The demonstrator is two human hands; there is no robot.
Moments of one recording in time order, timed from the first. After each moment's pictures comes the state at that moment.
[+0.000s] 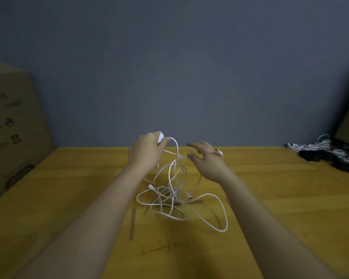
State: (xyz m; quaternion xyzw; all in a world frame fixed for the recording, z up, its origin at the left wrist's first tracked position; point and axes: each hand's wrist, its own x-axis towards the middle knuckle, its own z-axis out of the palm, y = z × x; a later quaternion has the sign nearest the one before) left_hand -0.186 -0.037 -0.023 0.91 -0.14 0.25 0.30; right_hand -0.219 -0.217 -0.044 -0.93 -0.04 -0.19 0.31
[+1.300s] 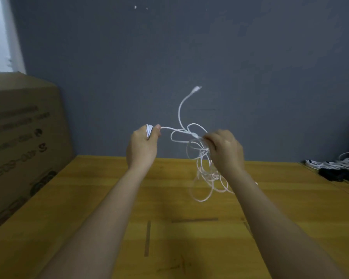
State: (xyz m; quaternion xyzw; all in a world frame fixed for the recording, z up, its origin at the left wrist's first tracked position) left_hand -0.177 0.004 0.013 0.77 -0.05 0.31 0.55; right_hand -0.190 -0.206 0.000 -0.85 -0.11 -0.50 0.11
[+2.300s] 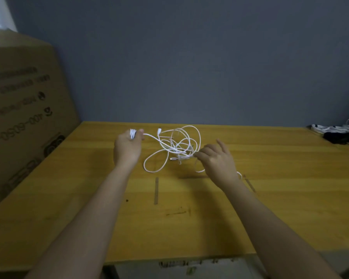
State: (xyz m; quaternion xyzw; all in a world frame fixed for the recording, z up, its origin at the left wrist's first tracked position) left_hand -0.195 0.049 -0.082 0.79 0.08 0.21 0.57; right_hand -0.224 -0.201 -0.129 -0.90 -0.19 -0.38 -0.07
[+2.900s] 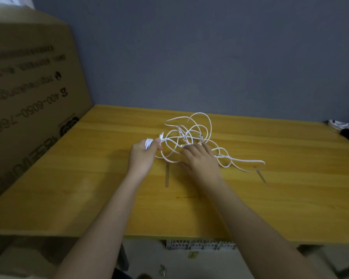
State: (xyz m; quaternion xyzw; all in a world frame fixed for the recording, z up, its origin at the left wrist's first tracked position) left_hand -0.241 0.053 -0.127 0.79 0.02 0.15 0.60; right_hand -0.240 -0.128 -0.156 -0.92 -0.22 -0.33 -0.02
